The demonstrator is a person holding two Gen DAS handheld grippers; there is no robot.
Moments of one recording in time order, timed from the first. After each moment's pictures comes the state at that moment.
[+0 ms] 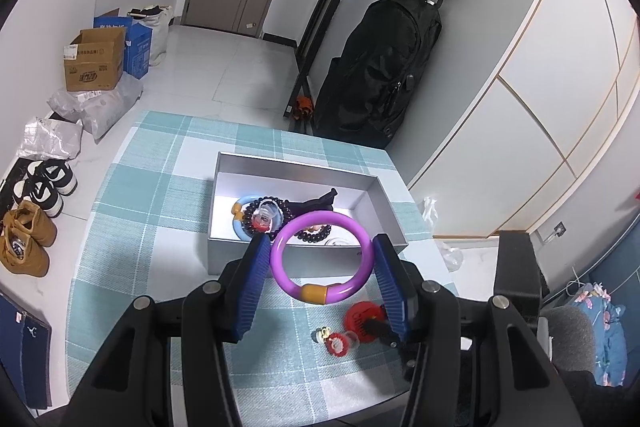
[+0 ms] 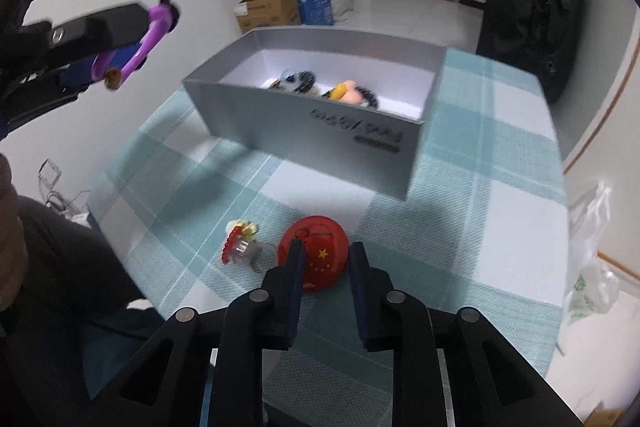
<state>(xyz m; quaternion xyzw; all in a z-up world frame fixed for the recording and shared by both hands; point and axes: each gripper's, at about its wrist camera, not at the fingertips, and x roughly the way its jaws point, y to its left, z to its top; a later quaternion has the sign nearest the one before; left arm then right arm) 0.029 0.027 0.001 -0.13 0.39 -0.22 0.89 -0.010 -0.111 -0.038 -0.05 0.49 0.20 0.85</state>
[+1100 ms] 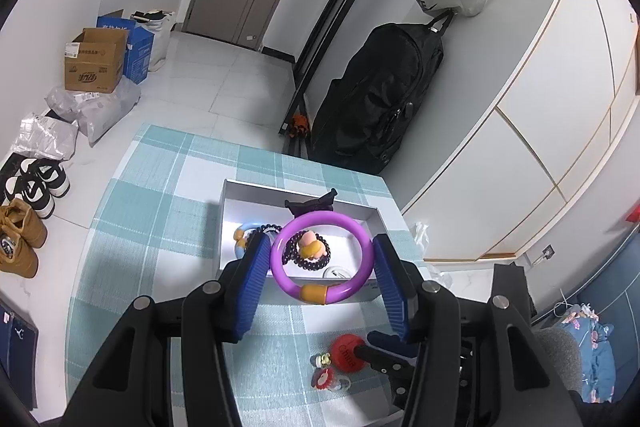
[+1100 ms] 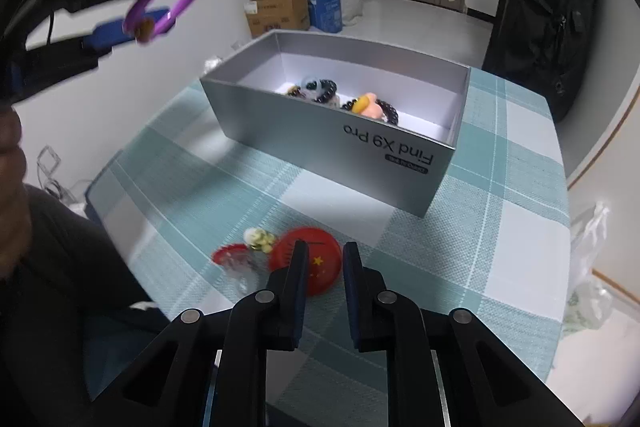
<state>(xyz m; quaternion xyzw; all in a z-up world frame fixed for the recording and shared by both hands) 0.042 0.042 0.006 -0.16 0.36 -0.22 0.89 -0.004 -0.095 -0.036 -0.08 0.48 0.20 0.85</state>
